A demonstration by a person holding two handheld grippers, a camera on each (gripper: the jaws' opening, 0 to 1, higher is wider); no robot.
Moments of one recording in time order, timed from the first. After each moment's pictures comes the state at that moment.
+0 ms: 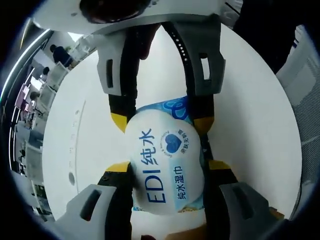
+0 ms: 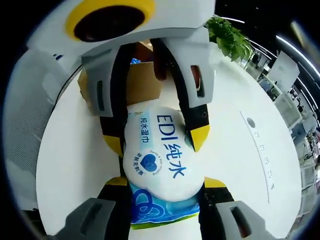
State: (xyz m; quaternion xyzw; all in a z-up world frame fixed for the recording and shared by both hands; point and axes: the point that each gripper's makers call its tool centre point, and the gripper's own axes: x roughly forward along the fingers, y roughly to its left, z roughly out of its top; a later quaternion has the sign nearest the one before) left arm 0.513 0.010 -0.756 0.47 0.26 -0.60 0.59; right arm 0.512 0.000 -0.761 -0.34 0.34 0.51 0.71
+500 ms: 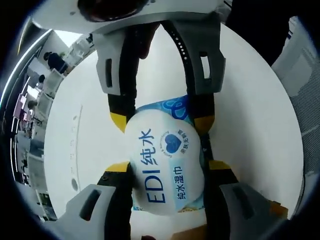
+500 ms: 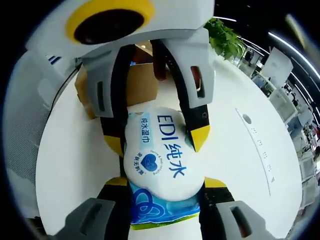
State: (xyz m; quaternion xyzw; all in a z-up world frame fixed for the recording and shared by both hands) left arm 0.515 0.010 -0.758 0.49 0.25 -0.61 0.57; right arm 0.510 0.001 -0.761 -0.33 0.34 0.49 0.73
